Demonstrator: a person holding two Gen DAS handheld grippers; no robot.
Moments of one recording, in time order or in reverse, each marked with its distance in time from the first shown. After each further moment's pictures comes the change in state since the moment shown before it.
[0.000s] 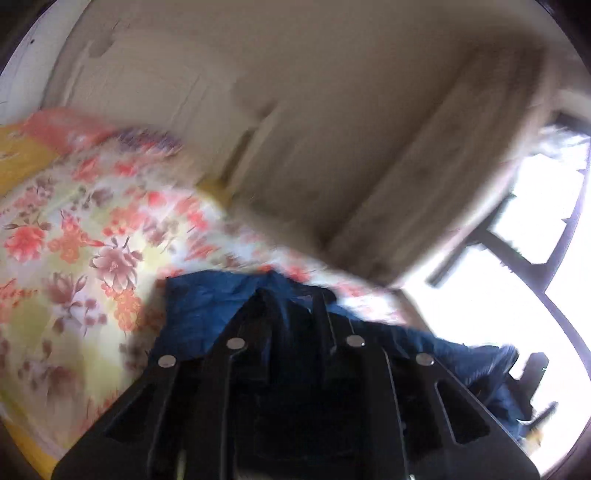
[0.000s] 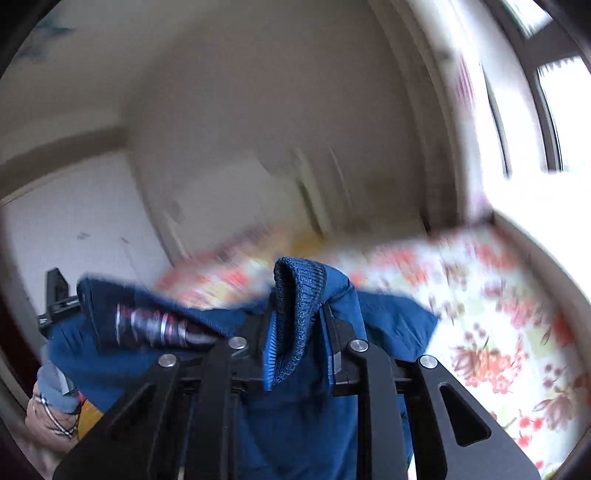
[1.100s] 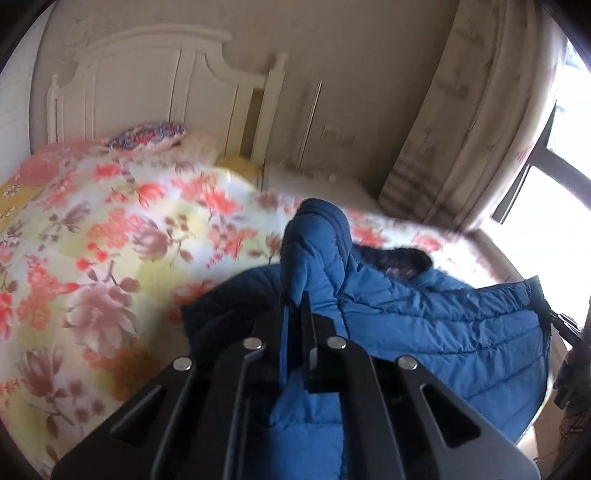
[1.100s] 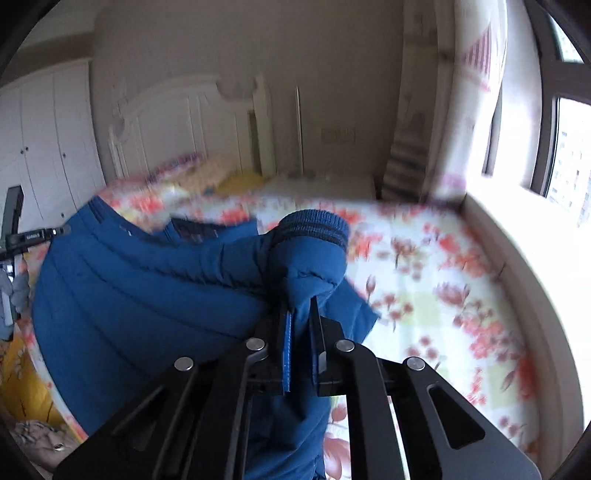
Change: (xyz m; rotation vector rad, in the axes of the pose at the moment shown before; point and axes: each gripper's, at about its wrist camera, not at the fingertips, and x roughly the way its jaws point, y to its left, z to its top) left arm 0.116 0.048 -0.013 0.230 0.081 0.128; right arm 0.081 -0.031 -0.008 -0.256 0.129 -0.251
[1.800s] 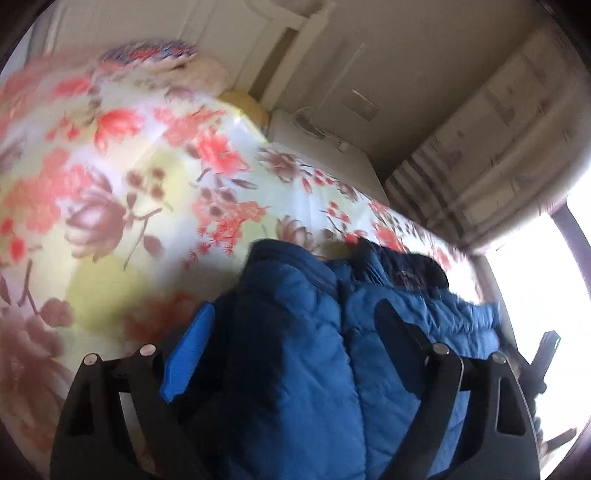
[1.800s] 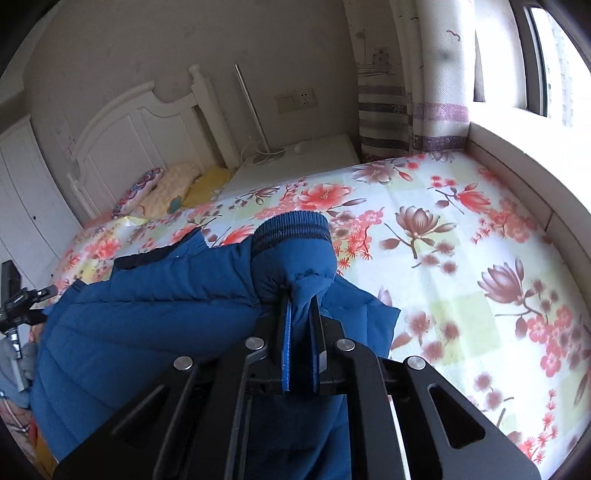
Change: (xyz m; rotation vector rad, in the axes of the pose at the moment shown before) left arm 0.125 0.066 0.040 -0.275 0.228 -0.110; right arm 0.139 -0.045 0.023 0.296 0.126 0.003
